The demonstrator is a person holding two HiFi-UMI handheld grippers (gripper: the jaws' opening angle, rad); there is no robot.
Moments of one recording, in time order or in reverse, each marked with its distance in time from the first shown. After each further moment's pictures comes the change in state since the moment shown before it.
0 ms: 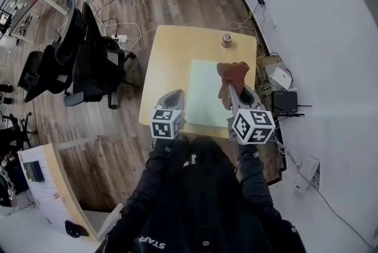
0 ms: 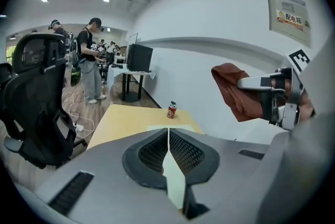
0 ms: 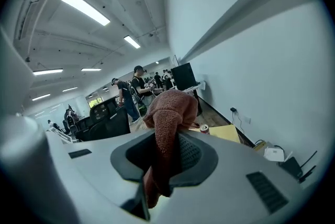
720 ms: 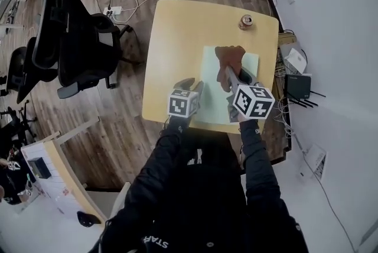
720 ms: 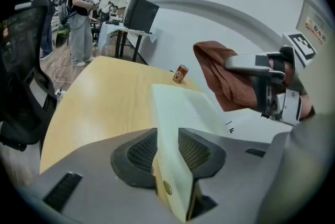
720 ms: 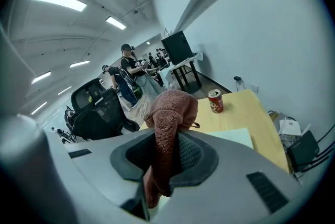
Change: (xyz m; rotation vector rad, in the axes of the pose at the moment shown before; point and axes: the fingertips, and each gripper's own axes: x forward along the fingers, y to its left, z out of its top) left arm 0.142 0.058 -0.110 -0.121 0.365 -0.127; right arm 0.171 -0.029 -0.107 0.147 0.244 0.004
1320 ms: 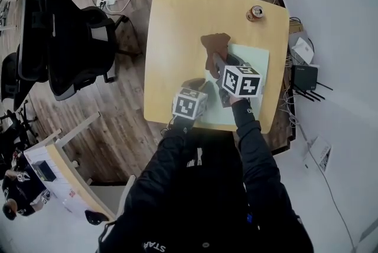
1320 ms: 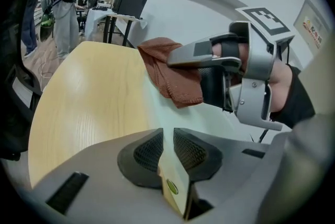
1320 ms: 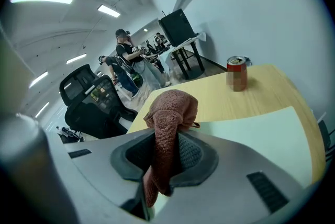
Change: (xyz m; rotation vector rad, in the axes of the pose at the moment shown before) left arm 0.033 0.003 -0.019 0.053 0.130 -0.100; right arm 0.115 0.002 -0.046 0.044 0.151 0.031
